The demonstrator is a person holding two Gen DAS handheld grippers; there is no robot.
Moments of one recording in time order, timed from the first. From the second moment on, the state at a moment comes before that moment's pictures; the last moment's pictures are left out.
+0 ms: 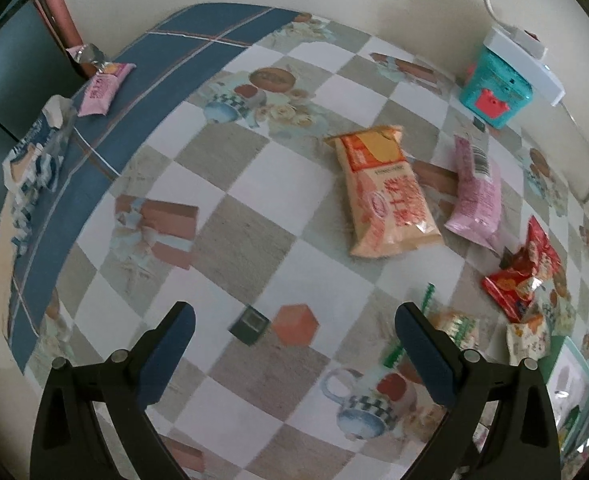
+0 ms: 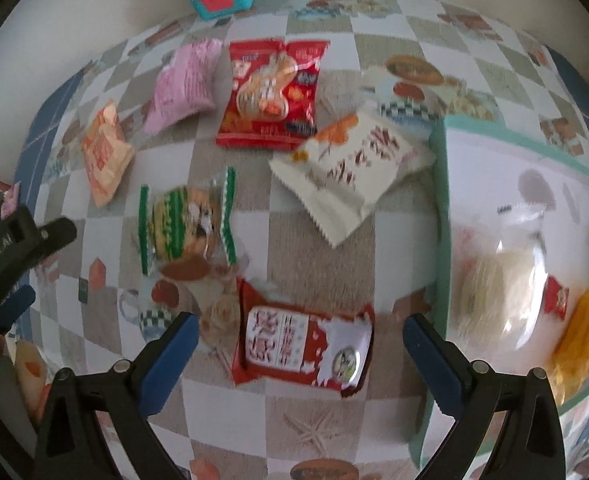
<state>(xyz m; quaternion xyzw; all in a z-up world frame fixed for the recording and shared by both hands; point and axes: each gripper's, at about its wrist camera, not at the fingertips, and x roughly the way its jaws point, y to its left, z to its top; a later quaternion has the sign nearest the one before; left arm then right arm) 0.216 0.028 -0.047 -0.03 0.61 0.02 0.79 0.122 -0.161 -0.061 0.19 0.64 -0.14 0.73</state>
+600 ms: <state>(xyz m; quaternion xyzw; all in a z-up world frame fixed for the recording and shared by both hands) 0.211 -0.018 -0.064 -0.04 0.64 -0.07 0.77 0.105 -0.176 -0.069 0.22 0.63 -0.17 0.72</state>
